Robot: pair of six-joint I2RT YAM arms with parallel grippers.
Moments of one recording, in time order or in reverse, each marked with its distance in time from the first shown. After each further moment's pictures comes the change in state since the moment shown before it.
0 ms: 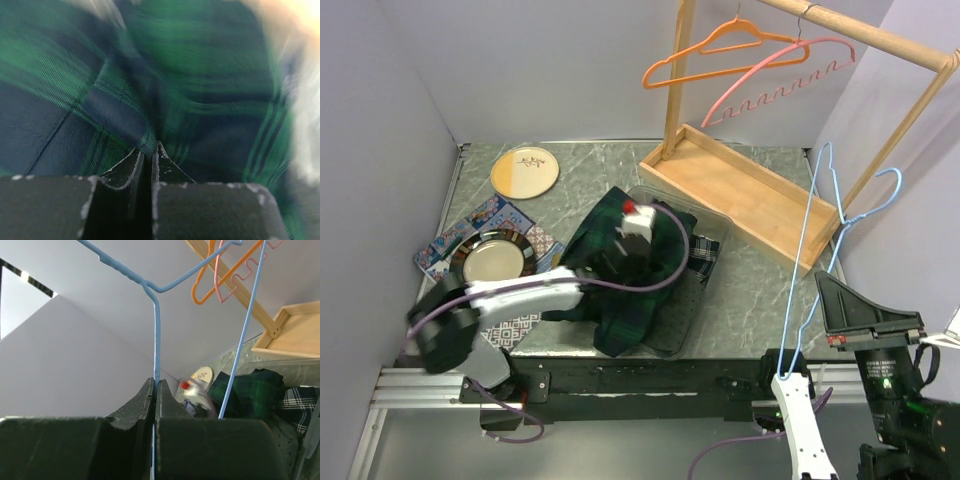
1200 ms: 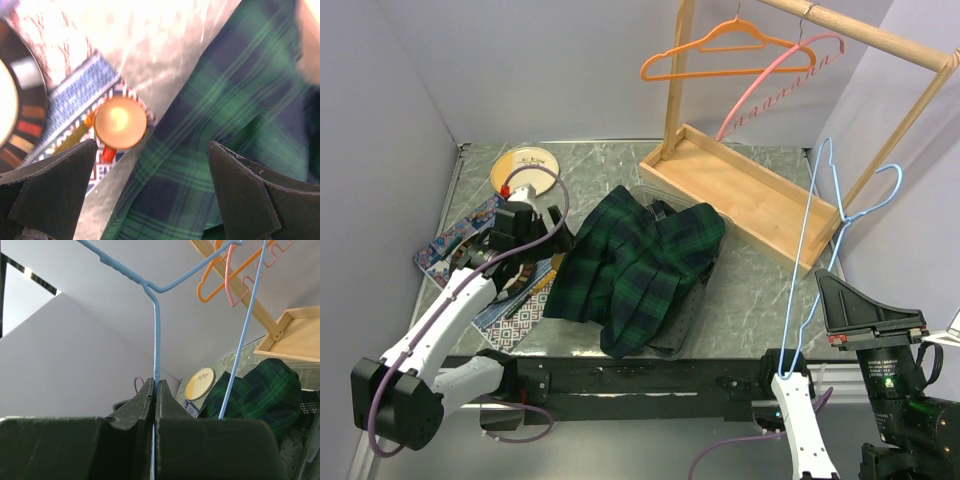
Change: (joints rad) left arm 0.672 -0.441 -0.087 -0.523 0.492 -0.163; right arm 0.000 0.018 0.023 0.006 -0.013 -0.011
